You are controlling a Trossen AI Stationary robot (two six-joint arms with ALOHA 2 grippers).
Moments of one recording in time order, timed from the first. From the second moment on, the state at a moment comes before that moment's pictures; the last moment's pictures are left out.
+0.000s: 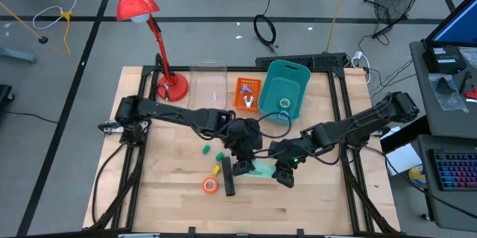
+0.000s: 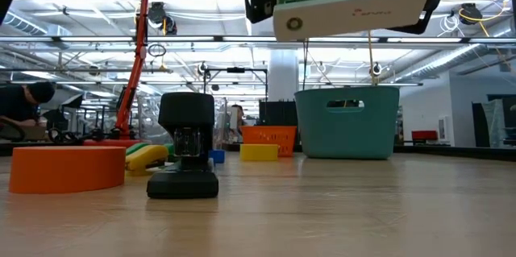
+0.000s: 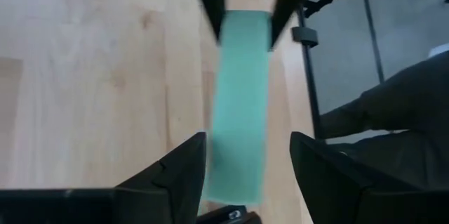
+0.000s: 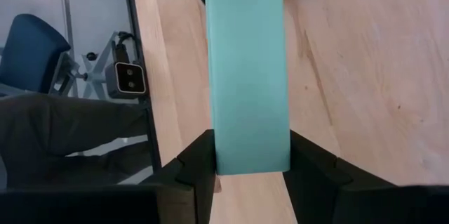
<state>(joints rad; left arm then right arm) -0.13 1.92 1.71 -0.67 0.35 -0.29 0.34 1.43 1.09 -0.56 -0.18 0.76</state>
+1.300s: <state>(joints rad) -0.12 1.93 1.72 -0.76 0.50 -0.43 0.34 1.43 1.09 -0.38 -0.26 0.75</state>
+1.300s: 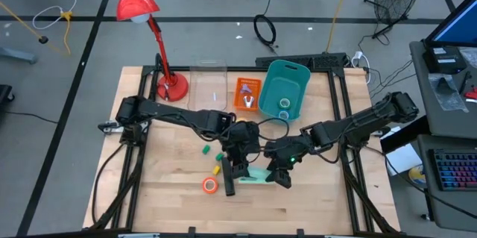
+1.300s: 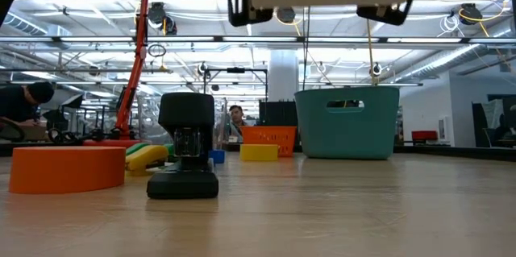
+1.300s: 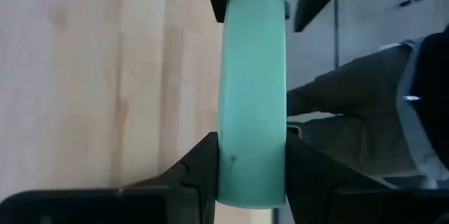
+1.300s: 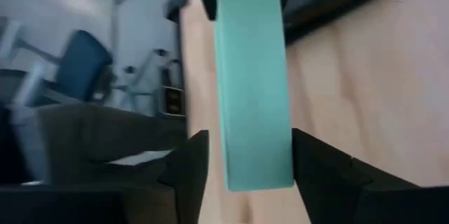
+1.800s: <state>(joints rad) 0.00 1.72 1.71 -0.93 0.31 -0.51 0.34 1.41 1.09 -0.25 -0.38 0.83</state>
